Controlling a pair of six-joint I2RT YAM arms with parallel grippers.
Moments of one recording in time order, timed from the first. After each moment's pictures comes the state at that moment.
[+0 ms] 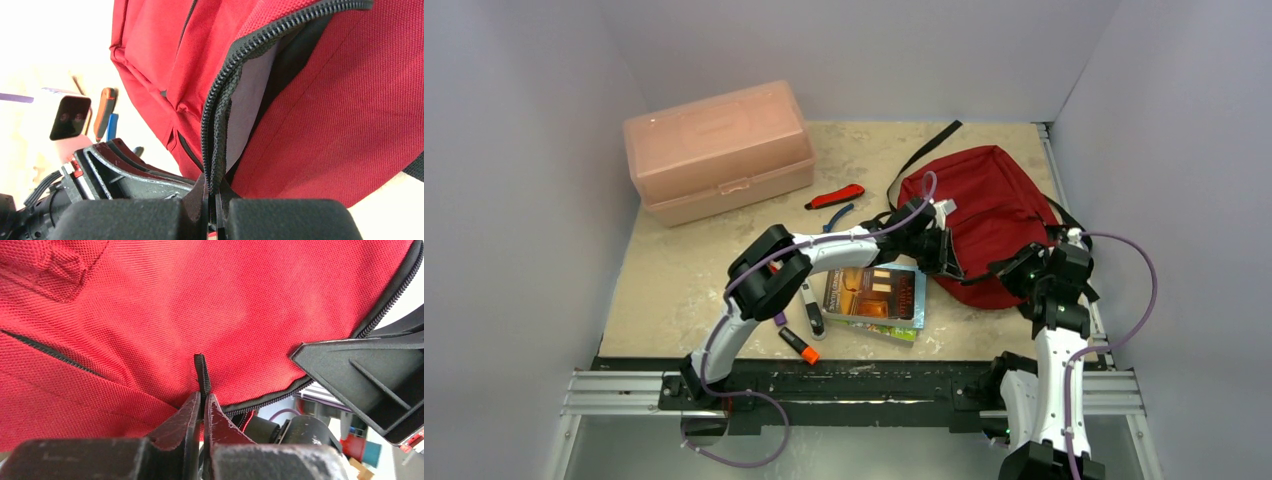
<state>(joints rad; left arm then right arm) -0.96 2.24 1.63 0.03 0.50 -0.94 -0.33 0.66 0.52 -0.50 -0.33 0.65</state>
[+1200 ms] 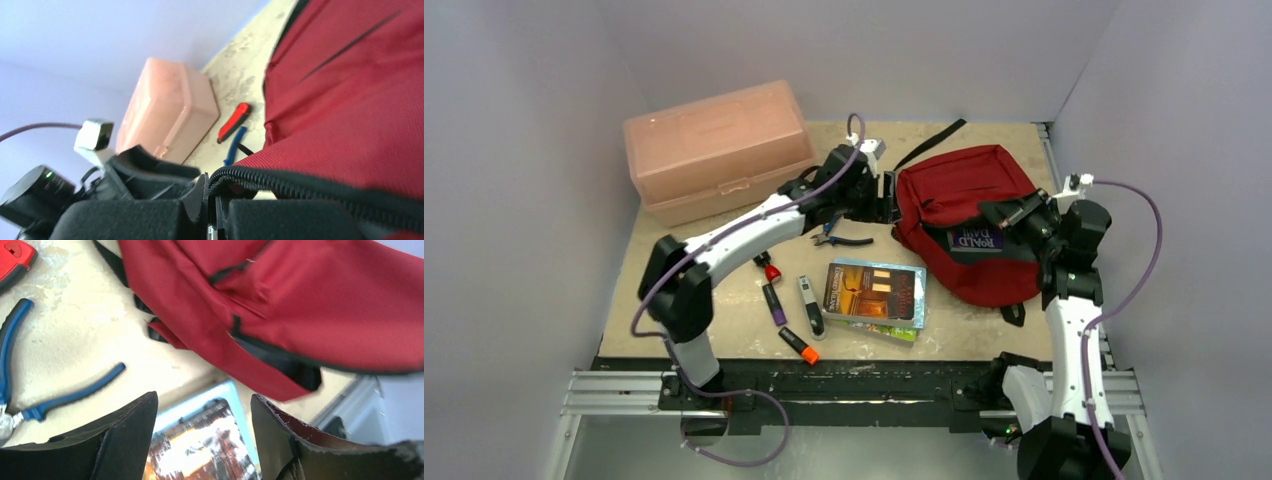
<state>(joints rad) -0.74 1.84 1.54 -0.37 0.11 -0.55 -0.27 0.81 0.71 -0.19 -0.60 0.89</state>
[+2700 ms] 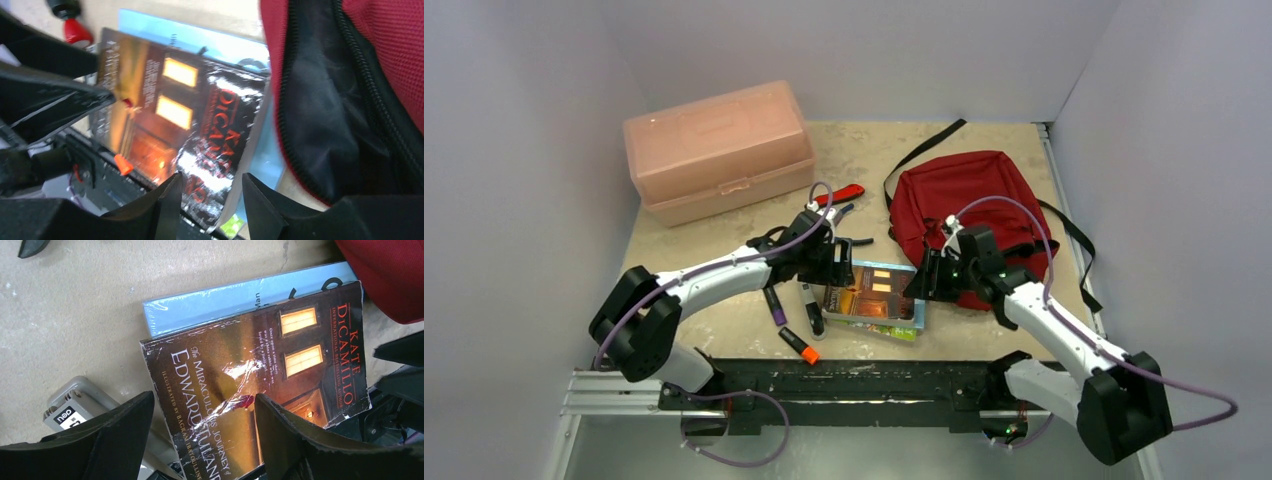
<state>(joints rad) -0.74 1.47 0.88 -0.29 0.08 -0.58 0.38 1.00 0.61 -0.46 -0.40 0.54</state>
